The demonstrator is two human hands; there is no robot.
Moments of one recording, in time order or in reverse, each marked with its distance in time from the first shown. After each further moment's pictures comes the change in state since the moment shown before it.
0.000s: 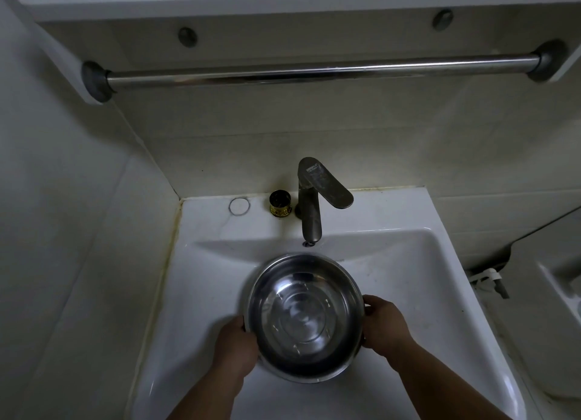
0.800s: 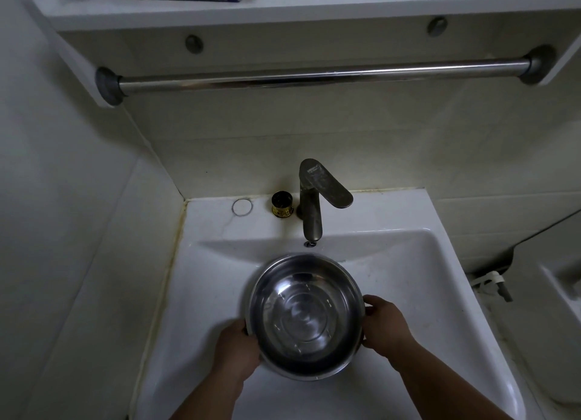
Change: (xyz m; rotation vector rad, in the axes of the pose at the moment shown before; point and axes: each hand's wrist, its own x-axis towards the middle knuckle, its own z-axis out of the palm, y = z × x) left_hand -0.017 0.006 -0.004 -0.071 0.017 -0.025; right_hand -0.012 -0.007 -0.006 0.005 -0.026 0.025
